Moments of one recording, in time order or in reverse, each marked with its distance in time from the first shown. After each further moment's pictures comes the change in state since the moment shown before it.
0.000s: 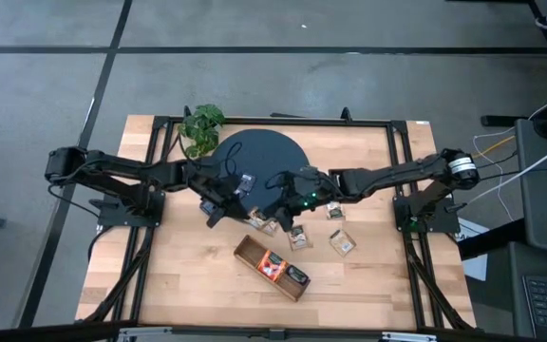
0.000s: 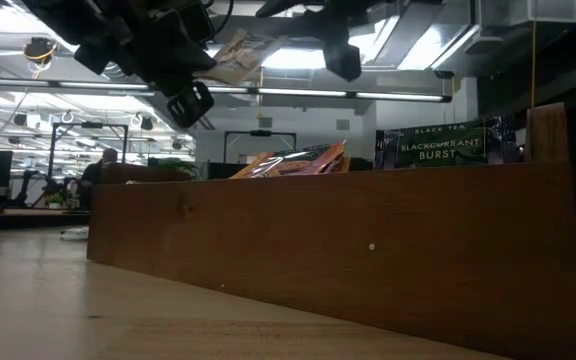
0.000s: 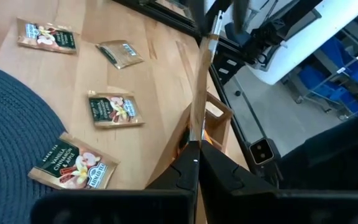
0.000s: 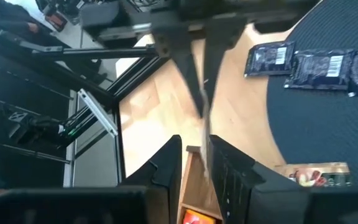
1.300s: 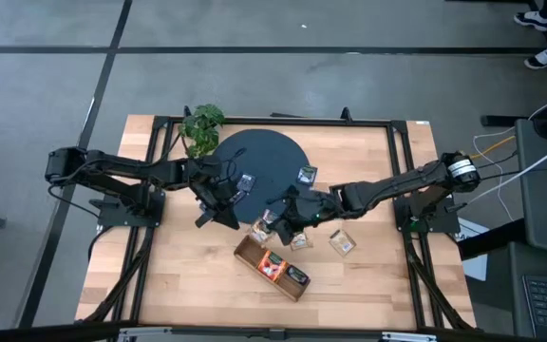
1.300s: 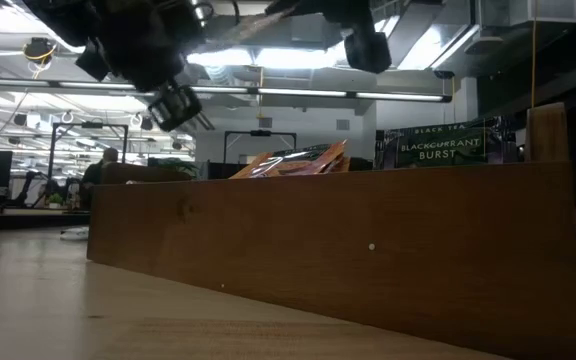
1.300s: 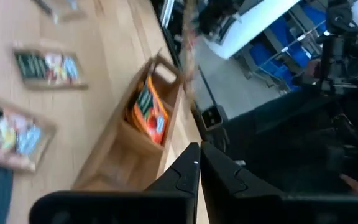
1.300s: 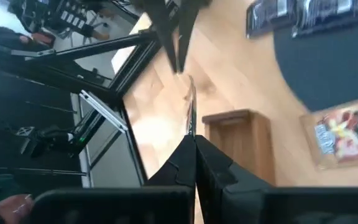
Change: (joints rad) left arm 0.026 0.000 -0.002 -0.091 0.267 -0.021; right arm 0.116 0.015 0.000 -0.040 0.115 0.258
